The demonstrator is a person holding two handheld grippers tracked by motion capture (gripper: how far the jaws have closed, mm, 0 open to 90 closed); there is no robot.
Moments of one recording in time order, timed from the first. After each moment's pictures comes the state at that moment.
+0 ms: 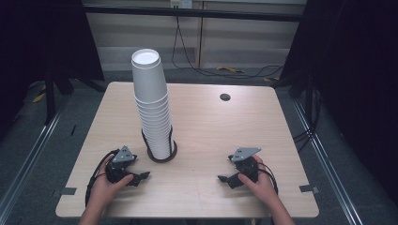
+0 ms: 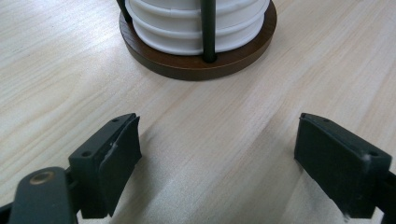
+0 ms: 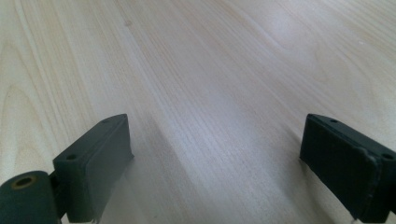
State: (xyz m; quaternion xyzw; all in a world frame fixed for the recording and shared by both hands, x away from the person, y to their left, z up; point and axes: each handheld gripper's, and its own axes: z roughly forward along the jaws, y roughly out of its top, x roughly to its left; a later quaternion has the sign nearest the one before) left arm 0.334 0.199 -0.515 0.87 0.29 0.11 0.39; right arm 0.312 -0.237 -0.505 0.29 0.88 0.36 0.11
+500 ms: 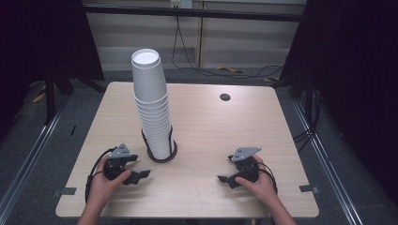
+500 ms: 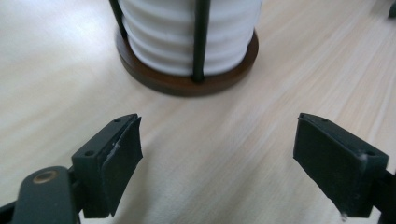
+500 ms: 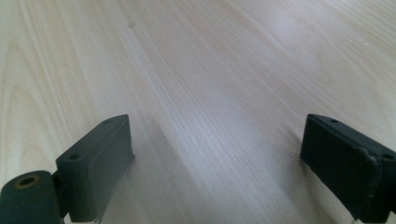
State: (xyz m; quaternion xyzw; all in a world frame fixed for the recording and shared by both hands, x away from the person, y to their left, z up) left arm 0.336 0.205 -0.495 0.84 0.32 0.06 0.43; right arm 0.312 -0.236 -0.504 0.28 0.88 0.37 0.10
